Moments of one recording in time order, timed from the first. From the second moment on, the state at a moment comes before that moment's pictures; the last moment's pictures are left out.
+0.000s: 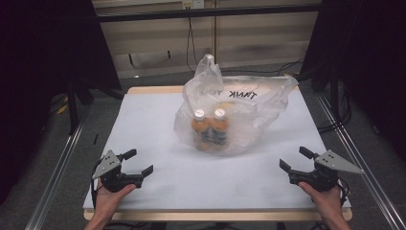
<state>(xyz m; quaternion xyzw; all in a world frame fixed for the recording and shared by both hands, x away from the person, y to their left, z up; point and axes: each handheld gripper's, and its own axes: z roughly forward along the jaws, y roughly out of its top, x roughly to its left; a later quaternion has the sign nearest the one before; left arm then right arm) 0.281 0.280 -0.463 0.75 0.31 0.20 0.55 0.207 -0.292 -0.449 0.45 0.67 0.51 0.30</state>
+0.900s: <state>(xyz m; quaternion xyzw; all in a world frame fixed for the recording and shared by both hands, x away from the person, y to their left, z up) 0.286 0.267 -0.464 0.77 0.29 0.17 0.54 0.216 -0.294 -0.449 0.45 0.69 0.51 0.23</state>
